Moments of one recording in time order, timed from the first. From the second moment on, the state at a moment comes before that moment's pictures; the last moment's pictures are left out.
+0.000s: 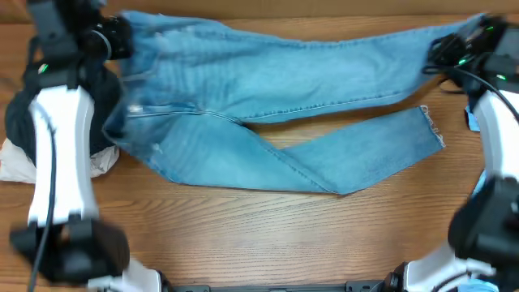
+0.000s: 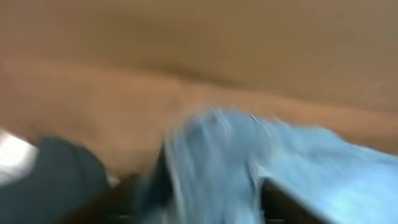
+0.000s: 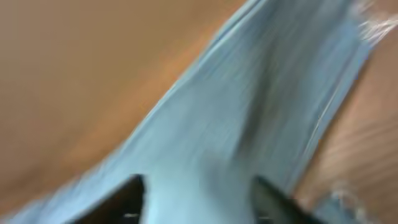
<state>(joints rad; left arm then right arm) 0.17 1.80 1.75 -0.65 0.21 -0.11 -0.30 1.87 1.48 -0.43 -0.33 0.46</state>
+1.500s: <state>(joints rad) 0.17 1.67 1.81 -1.19 0.19 -0.05 -0.38 1.95 1.24 -0.89 -0.18 0.46</state>
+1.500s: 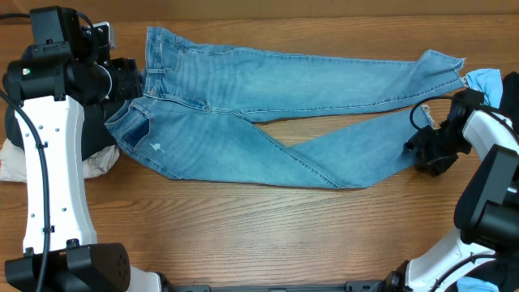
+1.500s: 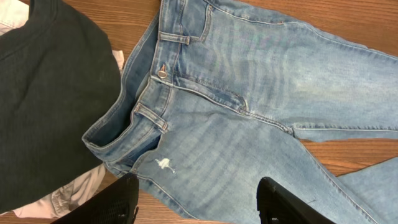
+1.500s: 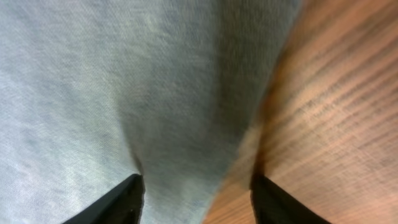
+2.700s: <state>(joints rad) 0.17 1.67 1.81 -1.15 0.19 -0.05 -0.26 1.88 1.70 -1.35 0.17 0.51</state>
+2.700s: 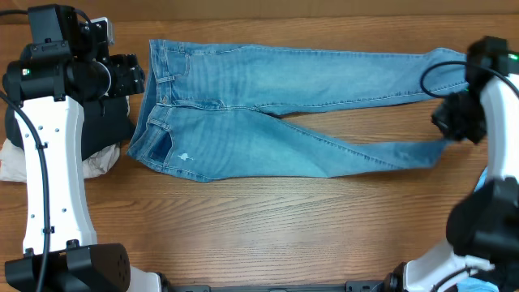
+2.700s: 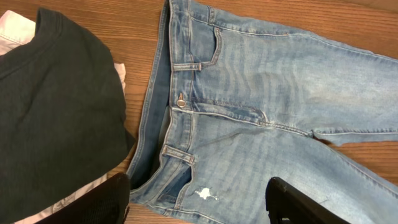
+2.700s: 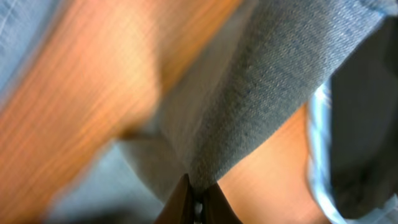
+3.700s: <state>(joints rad) 0.17 1.67 1.81 -1.12 0.19 -0.05 -0.30 2.05 1.64 -1.40 0.02 0.43</state>
